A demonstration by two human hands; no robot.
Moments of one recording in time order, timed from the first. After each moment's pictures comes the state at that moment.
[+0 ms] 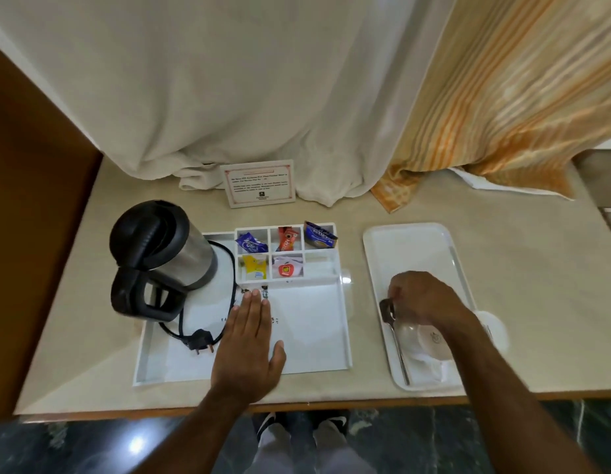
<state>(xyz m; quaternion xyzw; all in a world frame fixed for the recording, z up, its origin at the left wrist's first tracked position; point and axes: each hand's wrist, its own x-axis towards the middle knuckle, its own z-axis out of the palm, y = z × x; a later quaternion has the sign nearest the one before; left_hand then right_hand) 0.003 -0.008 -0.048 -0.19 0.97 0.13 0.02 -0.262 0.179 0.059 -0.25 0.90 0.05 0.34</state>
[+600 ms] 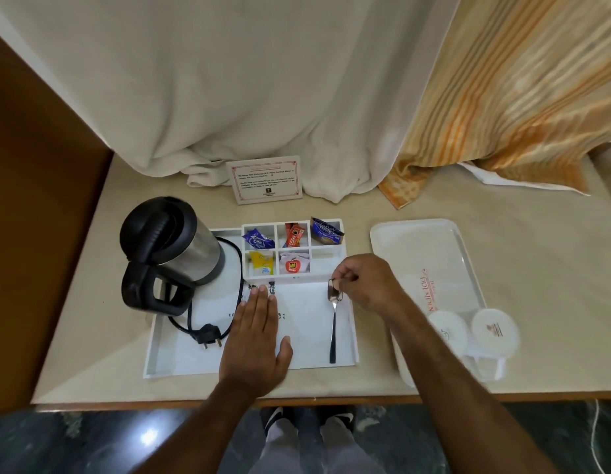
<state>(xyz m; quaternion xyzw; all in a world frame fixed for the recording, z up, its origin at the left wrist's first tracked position) 0.003 -0.007 -0.044 -0.21 0.97 0.13 0.03 -0.222 0.112 0.038 -0.25 0.86 -0.30 0.32</state>
